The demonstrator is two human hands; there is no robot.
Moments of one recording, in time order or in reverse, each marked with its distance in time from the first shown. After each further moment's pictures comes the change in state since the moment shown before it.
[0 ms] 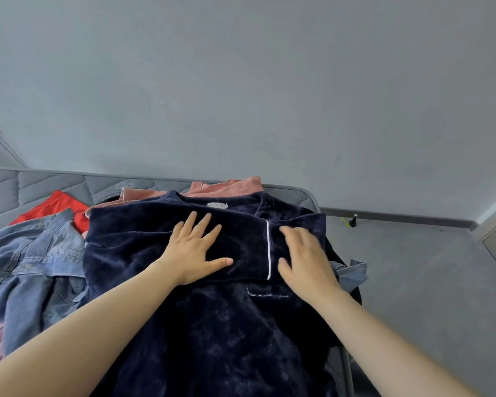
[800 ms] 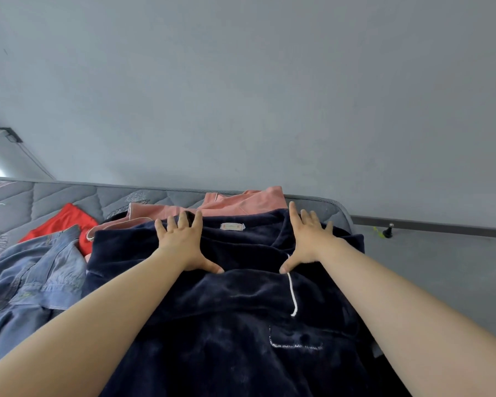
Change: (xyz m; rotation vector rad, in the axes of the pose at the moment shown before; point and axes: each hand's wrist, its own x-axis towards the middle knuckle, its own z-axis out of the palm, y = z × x) left_hand 0.085 -0.056 -0.012 0.103 -0.145 -0.403; right_hand 0.162 0.024 0.041 -0.207 -0.601 0.128
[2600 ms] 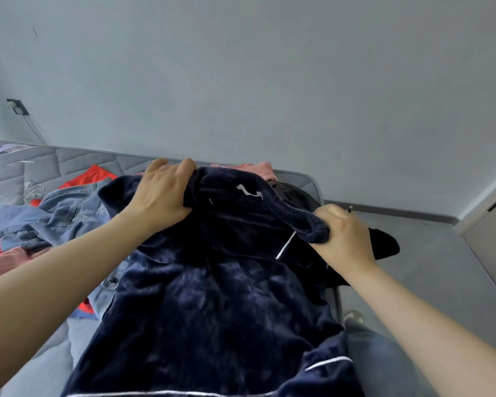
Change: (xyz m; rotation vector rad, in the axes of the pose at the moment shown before) left_hand -0.231 -0.080 -0.041 -0.173 0.825 0.466; right_hand -0.297 -0.029 0.047 0.153 0.957 -0.232
